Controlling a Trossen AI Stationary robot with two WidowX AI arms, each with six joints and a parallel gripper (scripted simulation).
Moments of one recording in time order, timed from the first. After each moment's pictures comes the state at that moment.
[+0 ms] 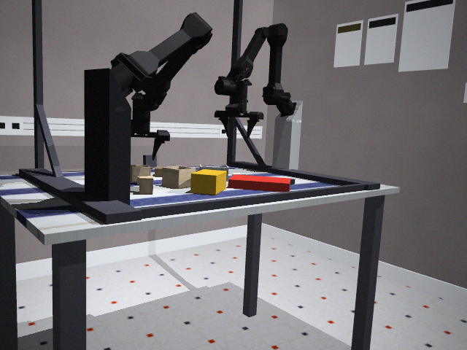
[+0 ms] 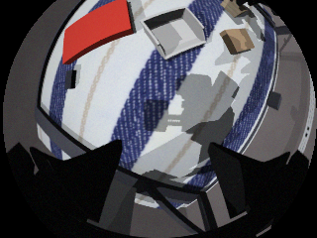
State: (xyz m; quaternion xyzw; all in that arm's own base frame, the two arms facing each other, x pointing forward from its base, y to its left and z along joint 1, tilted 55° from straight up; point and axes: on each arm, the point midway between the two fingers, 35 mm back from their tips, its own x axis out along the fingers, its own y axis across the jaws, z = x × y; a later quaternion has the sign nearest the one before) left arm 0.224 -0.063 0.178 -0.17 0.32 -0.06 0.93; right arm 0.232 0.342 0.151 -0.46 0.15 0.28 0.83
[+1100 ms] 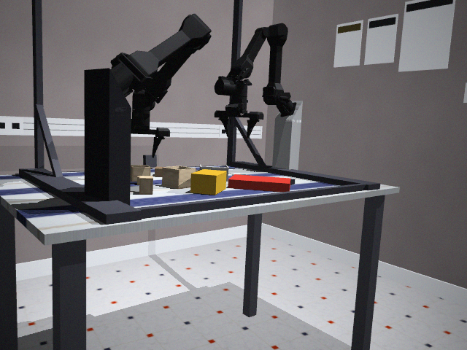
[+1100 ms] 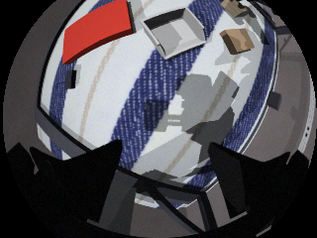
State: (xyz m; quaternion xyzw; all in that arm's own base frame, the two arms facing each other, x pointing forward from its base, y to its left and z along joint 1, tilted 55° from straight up) left arm 0.224 -0.063 0.178 -0.17 0.32 -0.06 0.93; right arm 0.223 0.332 0.152 -0.49 0.20 0.26 0.81
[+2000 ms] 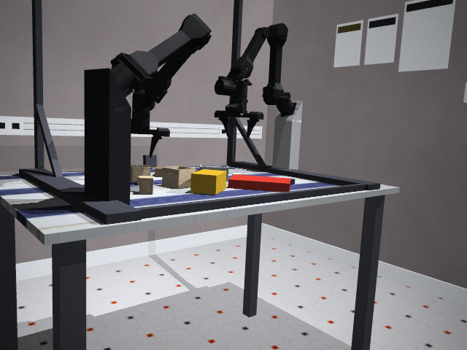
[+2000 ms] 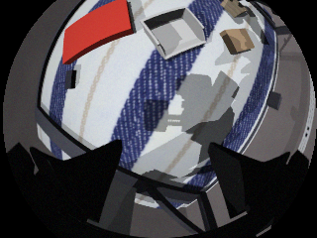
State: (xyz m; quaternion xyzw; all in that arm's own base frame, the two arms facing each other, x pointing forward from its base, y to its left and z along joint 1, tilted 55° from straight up) left arm 0.224 -0.063 0.178 -0.17 0.32 -0.06 0.93; right arm 0.223 0.332 0.152 -0.47 0.21 0.25 0.82
